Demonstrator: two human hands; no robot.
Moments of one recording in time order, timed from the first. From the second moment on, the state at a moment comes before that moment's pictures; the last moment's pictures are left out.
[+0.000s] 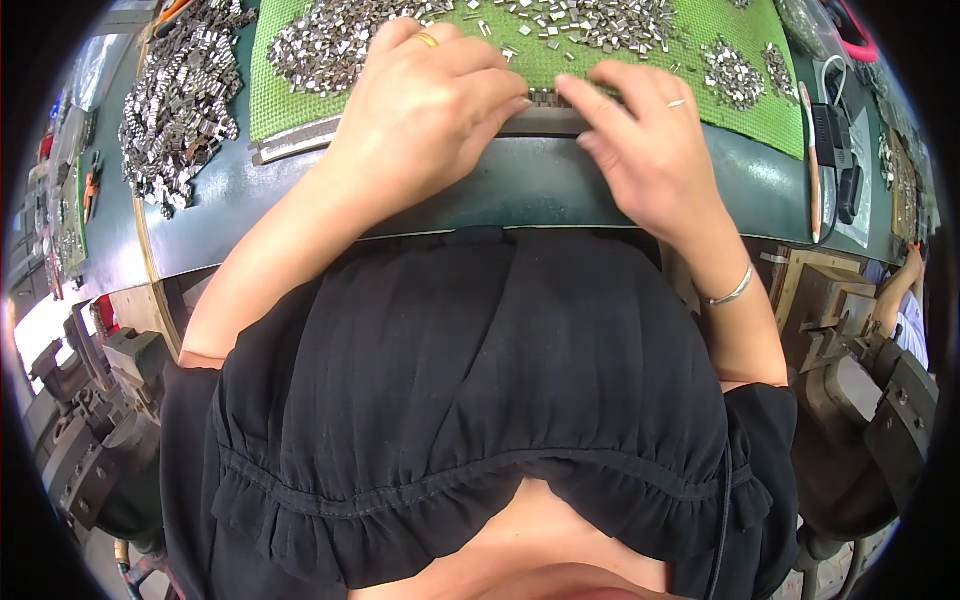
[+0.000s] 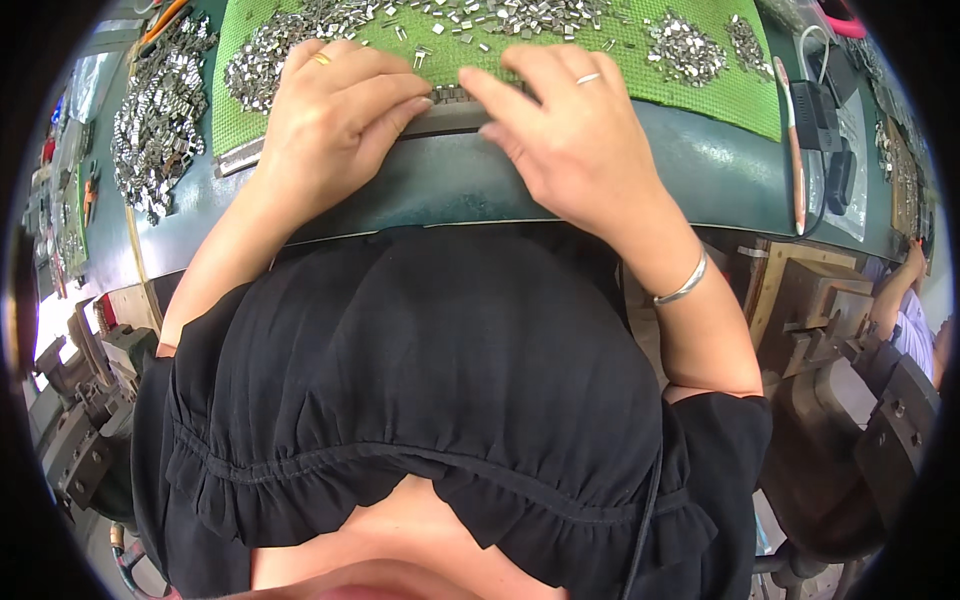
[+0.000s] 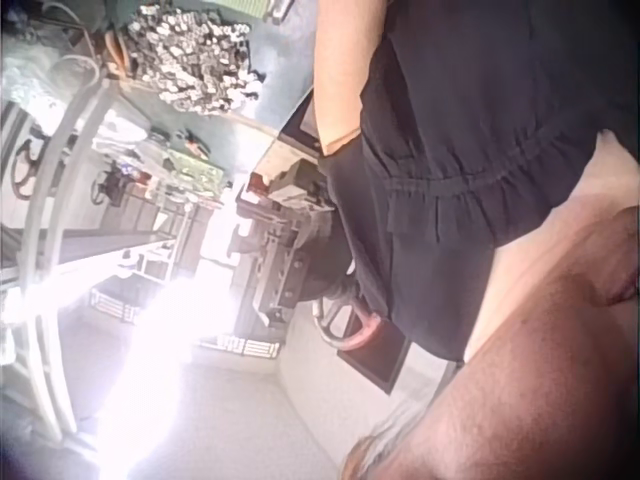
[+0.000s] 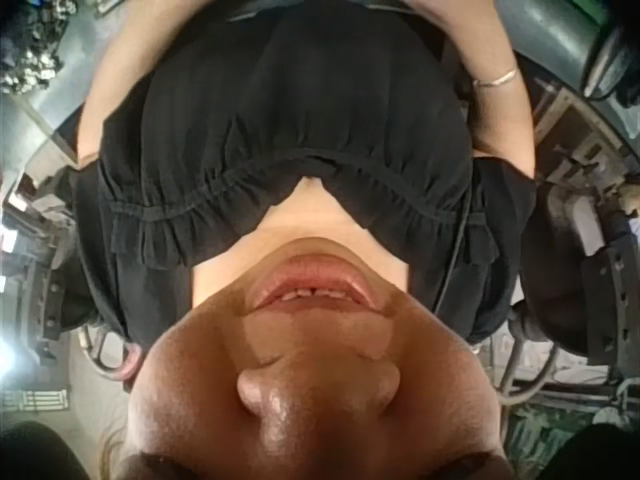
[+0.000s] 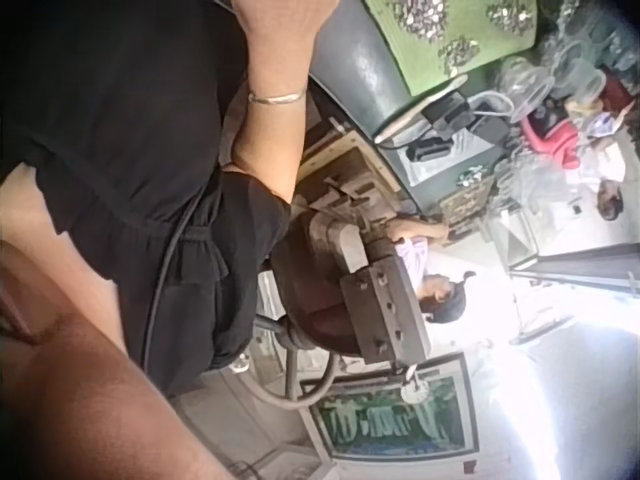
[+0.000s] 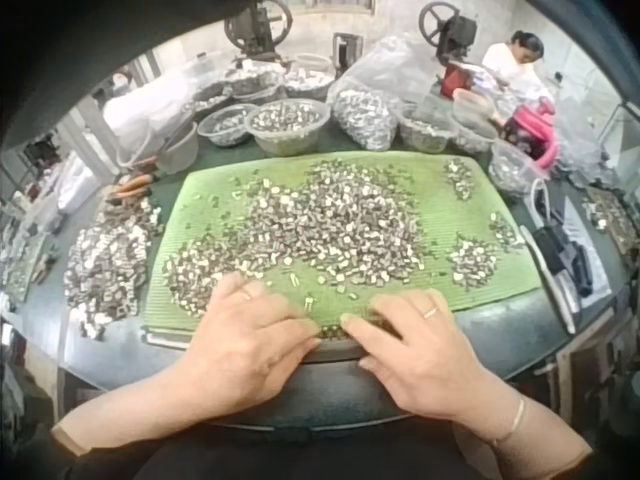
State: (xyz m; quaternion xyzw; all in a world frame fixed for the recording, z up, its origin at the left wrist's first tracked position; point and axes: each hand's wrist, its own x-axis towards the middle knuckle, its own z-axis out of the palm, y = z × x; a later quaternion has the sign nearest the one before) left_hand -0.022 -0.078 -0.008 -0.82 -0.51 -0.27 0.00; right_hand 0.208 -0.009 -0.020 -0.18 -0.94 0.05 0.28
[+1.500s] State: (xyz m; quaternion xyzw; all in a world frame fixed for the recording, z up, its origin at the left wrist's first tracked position) left_hand -0.008 -0.057 0.006 -0.79 -0.55 -0.25 -0.13; right_hand 0.174 0.030 -0.001 -0.28 -0.93 0.01 0.22
